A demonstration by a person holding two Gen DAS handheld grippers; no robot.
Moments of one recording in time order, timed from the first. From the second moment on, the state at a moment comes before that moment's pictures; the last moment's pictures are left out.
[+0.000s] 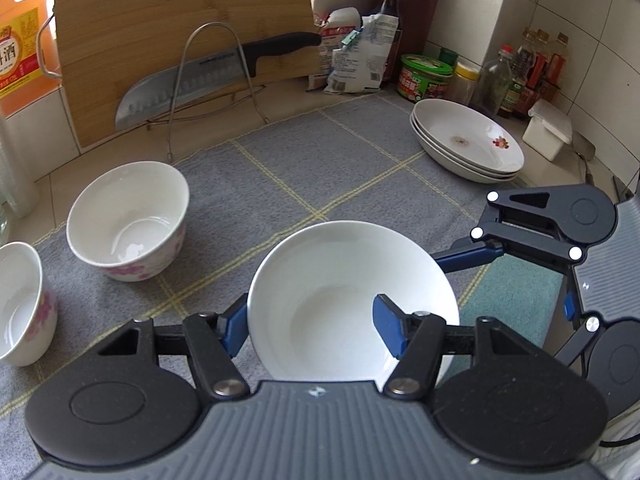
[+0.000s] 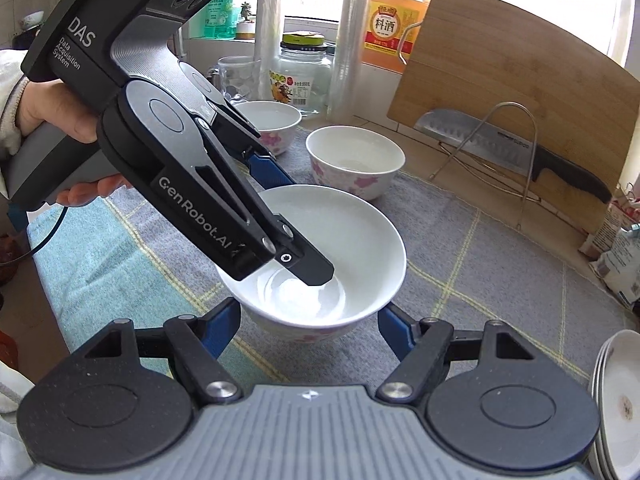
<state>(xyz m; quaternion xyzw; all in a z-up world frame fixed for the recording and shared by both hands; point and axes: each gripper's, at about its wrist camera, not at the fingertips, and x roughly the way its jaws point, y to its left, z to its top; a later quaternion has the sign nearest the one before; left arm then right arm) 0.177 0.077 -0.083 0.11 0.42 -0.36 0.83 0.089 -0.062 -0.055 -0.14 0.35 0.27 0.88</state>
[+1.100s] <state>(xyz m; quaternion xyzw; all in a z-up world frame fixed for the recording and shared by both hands) 0.177 0.037 -0.104 0.11 0.42 -0.38 0.82 0.086 -0.095 -0.073 -0.13 0.39 0.25 0.88</state>
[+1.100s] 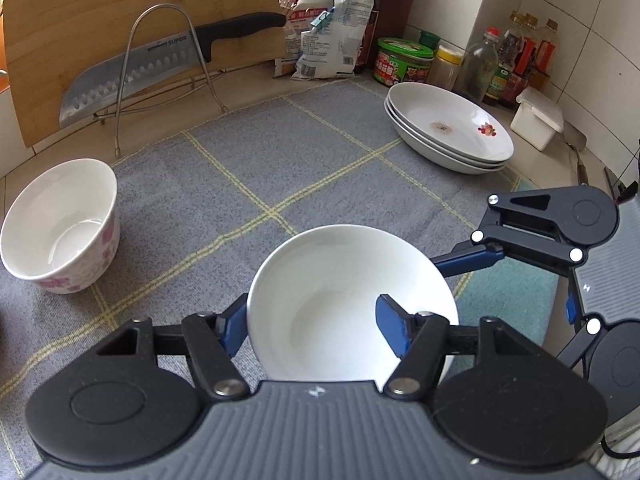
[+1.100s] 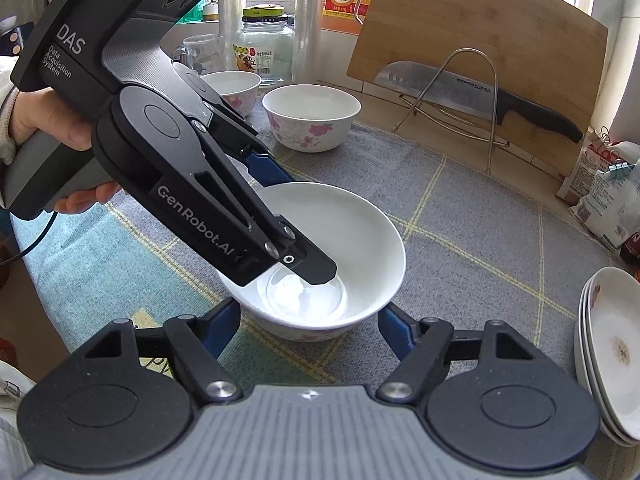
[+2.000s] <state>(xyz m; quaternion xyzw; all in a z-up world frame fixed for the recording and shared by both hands) 0.136 0.074 -0.078 0.09 0.34 -0.19 0.92 0.104 -0.143 -0.042 -0.10 0.36 0.27 0.89</state>
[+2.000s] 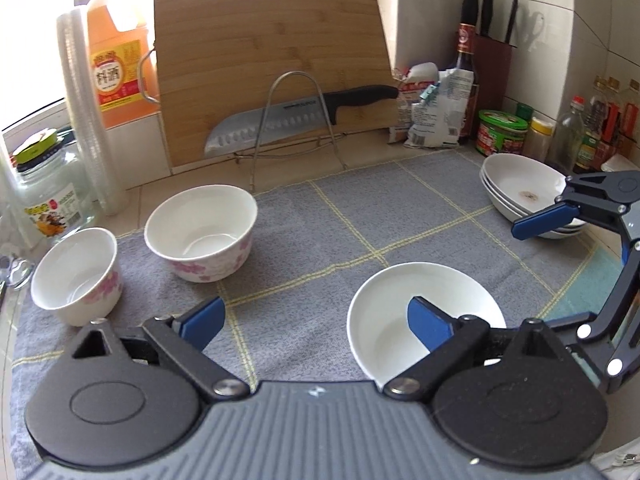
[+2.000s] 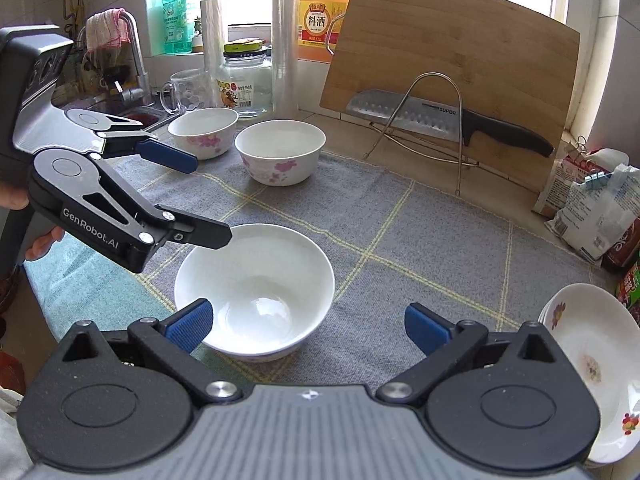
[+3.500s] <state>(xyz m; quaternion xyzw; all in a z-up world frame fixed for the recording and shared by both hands) 0.227 0.123 -0.127 0.09 0.31 -0.13 0.94 0.274 -0.053 -0.014 -0.03 0.42 0.31 0.85</state>
